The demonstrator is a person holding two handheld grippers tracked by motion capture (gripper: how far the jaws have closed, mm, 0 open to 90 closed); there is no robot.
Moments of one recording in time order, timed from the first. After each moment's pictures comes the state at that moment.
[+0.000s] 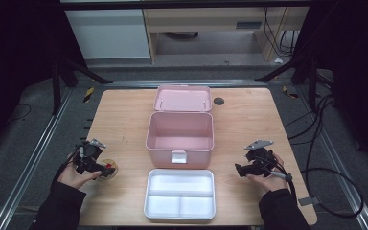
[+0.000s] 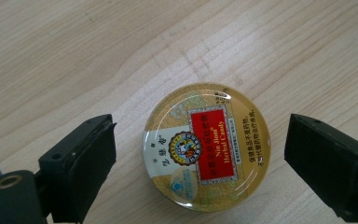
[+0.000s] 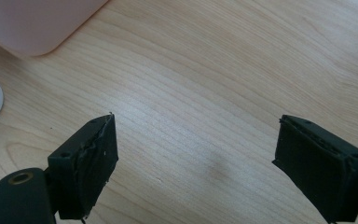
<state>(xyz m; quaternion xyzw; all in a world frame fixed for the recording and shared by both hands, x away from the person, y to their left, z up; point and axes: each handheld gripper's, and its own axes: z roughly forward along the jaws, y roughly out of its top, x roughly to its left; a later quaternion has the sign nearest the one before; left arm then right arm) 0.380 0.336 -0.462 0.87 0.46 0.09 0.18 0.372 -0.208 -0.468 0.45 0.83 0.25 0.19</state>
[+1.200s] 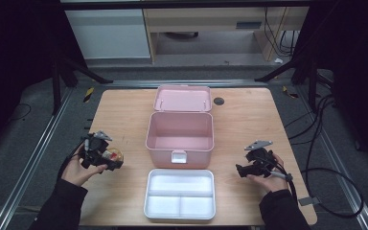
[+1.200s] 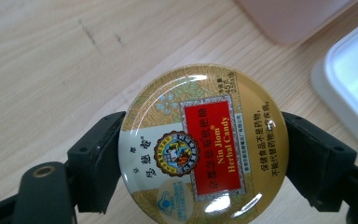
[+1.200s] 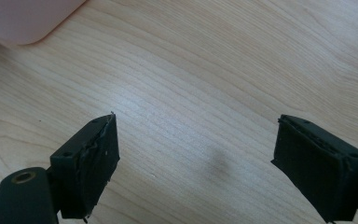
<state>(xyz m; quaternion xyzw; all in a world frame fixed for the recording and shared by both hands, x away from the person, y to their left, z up) 0.383 0.304 -0.417 0.87 0.42 0.09 0.23 0.374 -0.210 -0.472 0.45 0.84 0.24 0.20</state>
